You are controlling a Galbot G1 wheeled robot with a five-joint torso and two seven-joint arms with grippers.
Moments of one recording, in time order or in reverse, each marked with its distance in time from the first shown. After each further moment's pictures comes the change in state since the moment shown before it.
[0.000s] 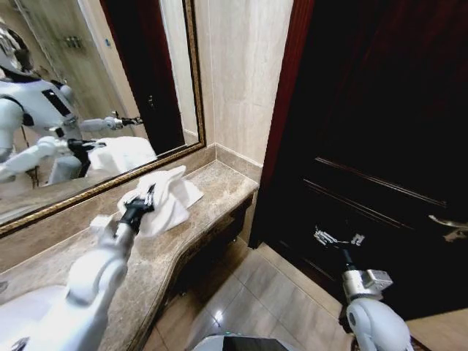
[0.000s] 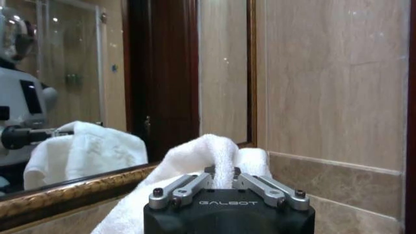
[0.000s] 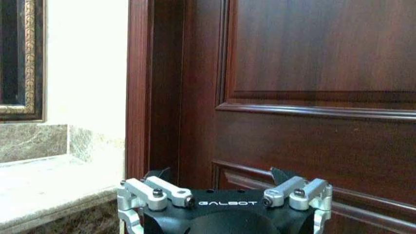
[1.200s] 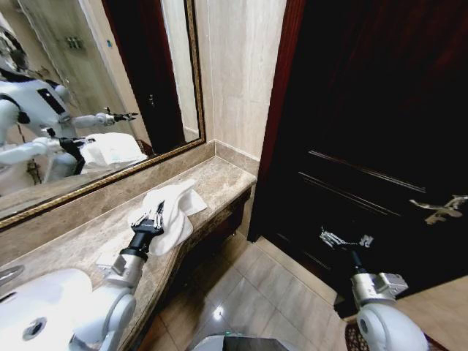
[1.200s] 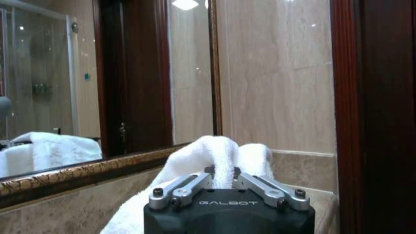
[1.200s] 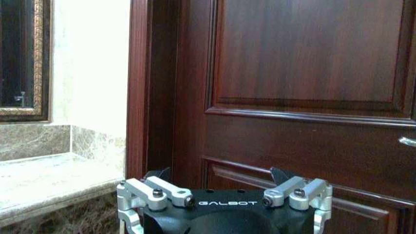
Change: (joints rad) left arm 0.080 -0.028 0.100 0.028 0.122 -0.166 0.079; right arm -0.045 0.000 0.031 0.033 0.016 0.015 0.008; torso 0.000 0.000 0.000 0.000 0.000
